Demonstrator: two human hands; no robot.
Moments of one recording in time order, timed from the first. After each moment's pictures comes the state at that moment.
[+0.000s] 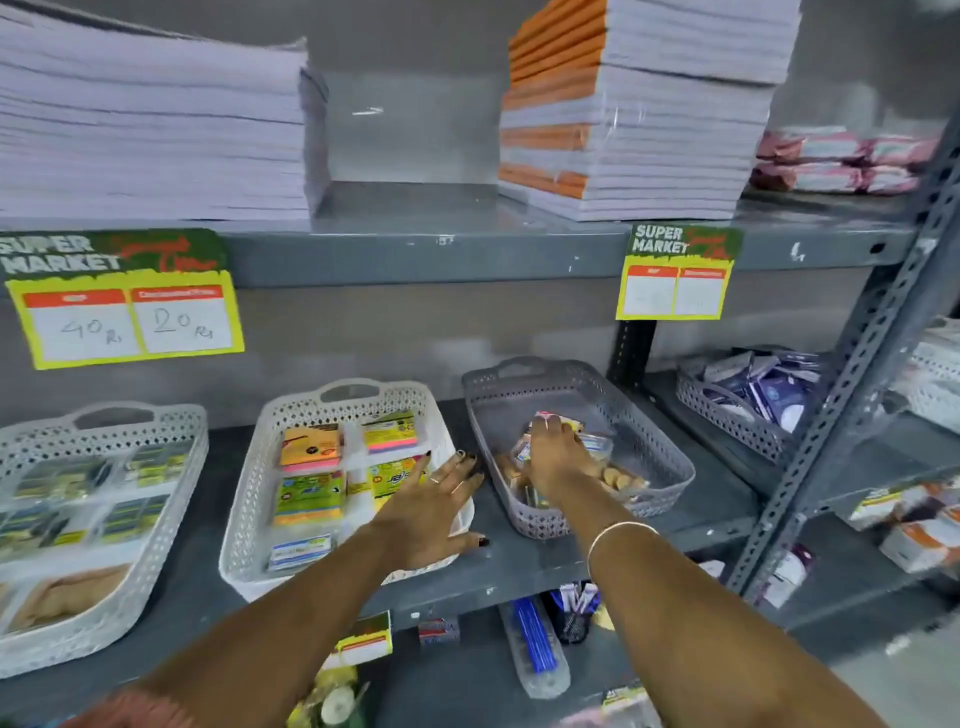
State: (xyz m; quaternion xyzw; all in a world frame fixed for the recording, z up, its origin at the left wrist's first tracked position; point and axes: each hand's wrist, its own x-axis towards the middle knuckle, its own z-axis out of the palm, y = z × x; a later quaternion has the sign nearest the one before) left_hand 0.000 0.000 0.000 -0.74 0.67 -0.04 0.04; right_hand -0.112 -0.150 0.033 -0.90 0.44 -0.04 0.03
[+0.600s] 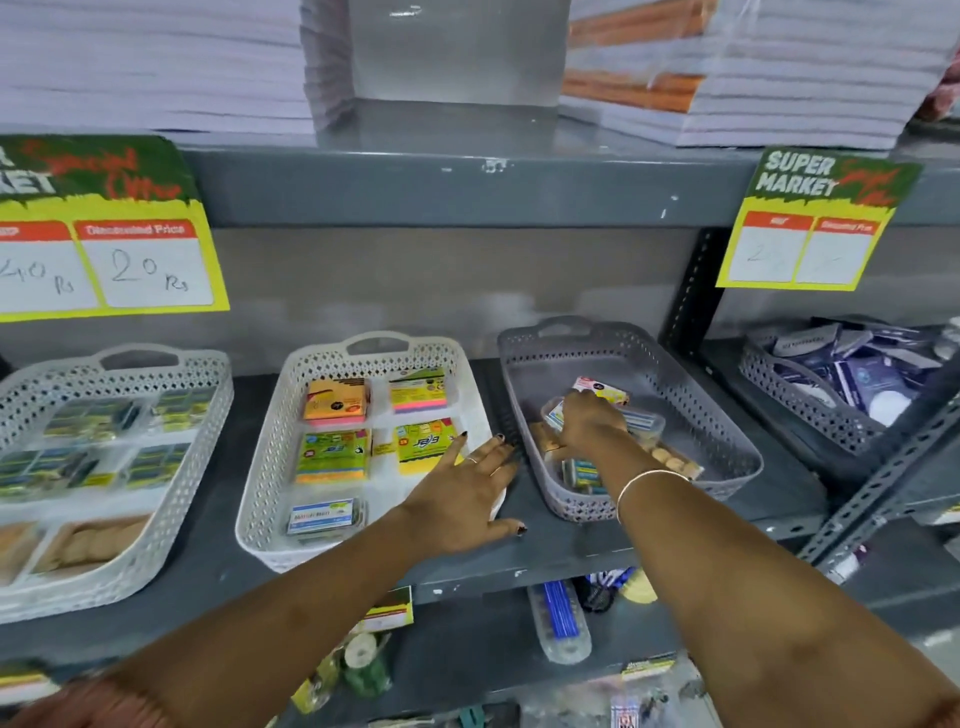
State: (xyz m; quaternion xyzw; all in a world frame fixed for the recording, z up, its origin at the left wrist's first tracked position) left_hand 0.001 -0.011 -0.018 -0.74 0.67 -0.02 0.03; right_hand -0.078 -0.186 0.023 -0.89 0.46 0.04 0.06
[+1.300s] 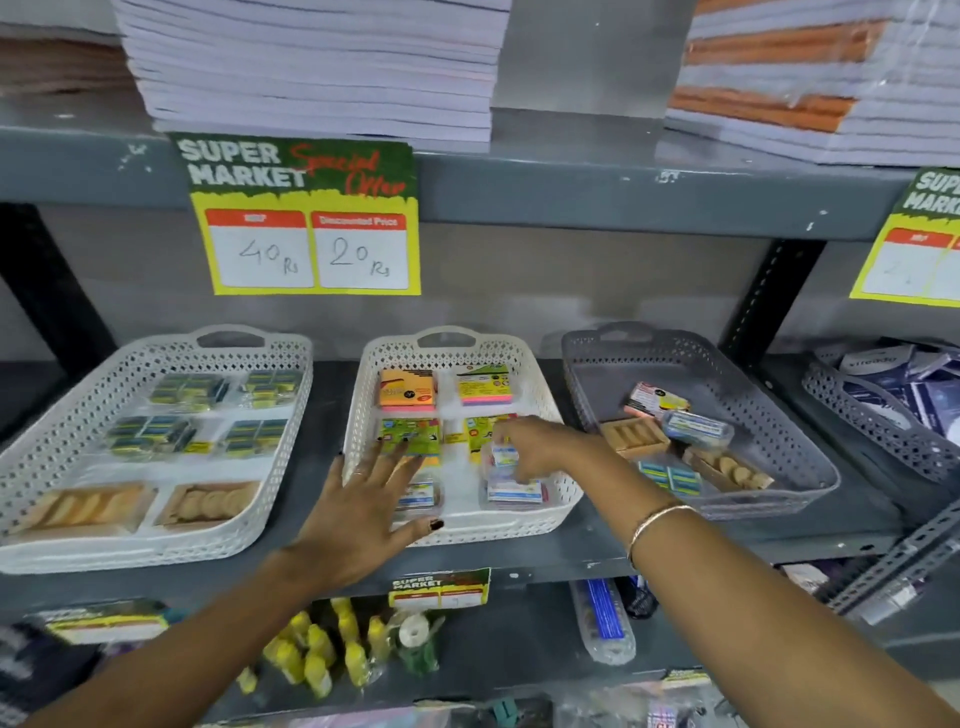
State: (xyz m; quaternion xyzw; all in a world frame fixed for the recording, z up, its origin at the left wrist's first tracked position) left_hand 0.067 0.147 -0.010 -0.86 0.50 0.01 -0.04; right_hand -0.012 -0.079 0.029 -0.96 0.18 0.17 0.10
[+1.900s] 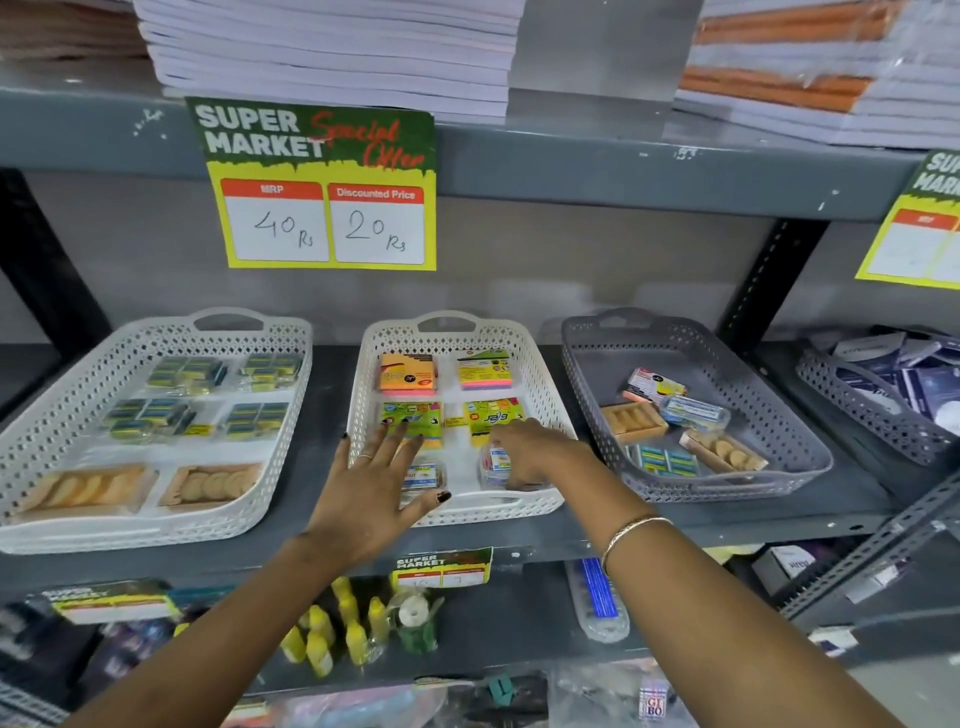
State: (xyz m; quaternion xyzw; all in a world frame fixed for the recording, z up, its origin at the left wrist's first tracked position) left_hand 0.064 0.144 -0.017 -0.88 0.47 0.00 -0.06; right_hand -0.017 -0.052 0.013 -0.96 0.21 0.18 0.06
